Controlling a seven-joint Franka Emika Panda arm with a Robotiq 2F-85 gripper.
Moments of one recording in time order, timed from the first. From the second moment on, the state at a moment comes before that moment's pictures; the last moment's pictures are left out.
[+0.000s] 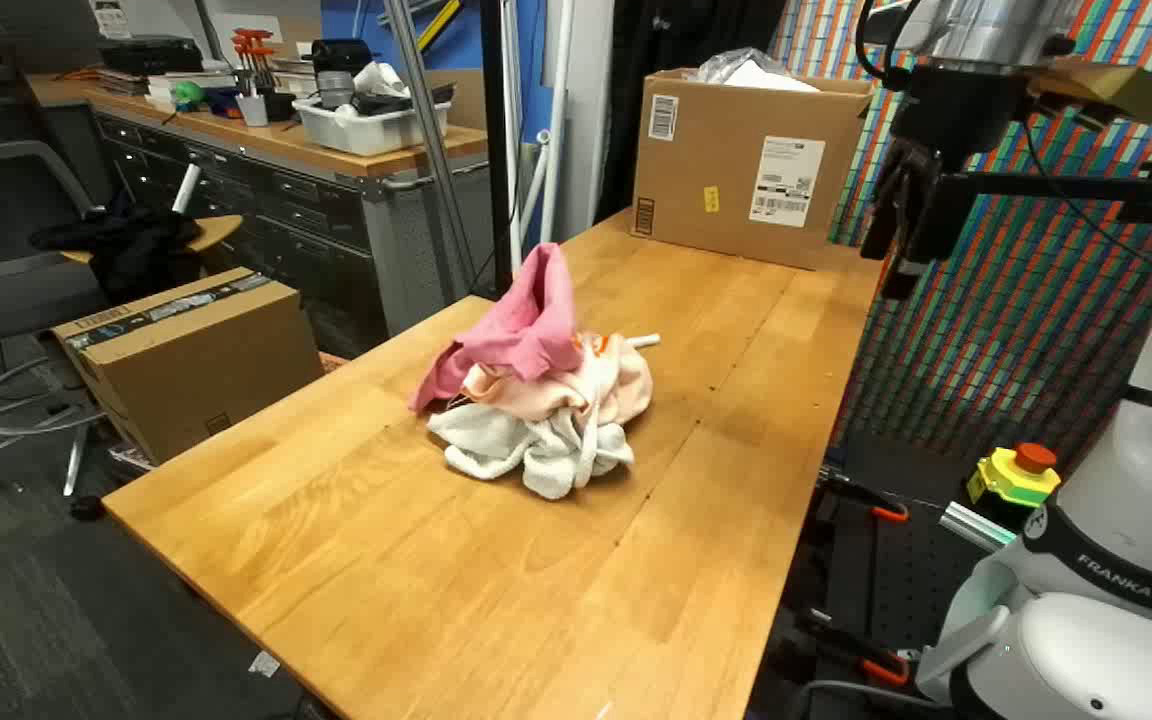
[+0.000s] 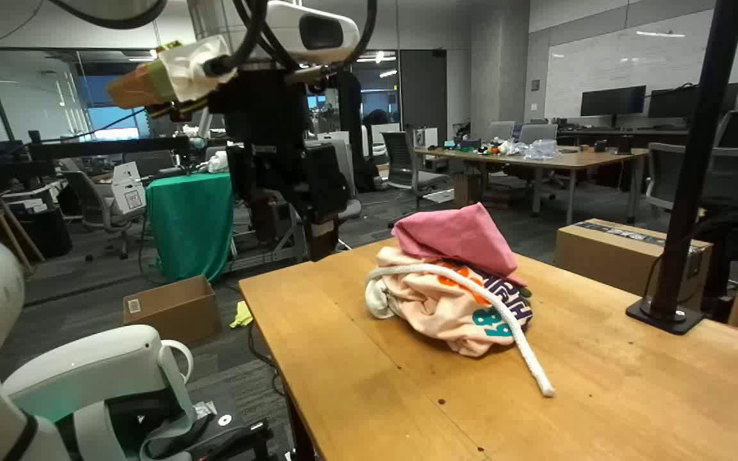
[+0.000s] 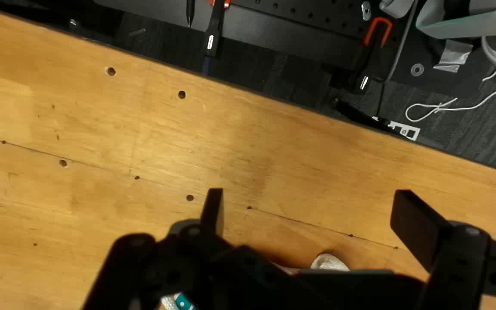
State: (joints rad) arm 0.06 -1.01 -0.03 -2.76 -0.04 1.79 -0.23
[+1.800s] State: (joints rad) arm 0.12 0.12 0.00 -1.97 -0.24 2.21 -0.91
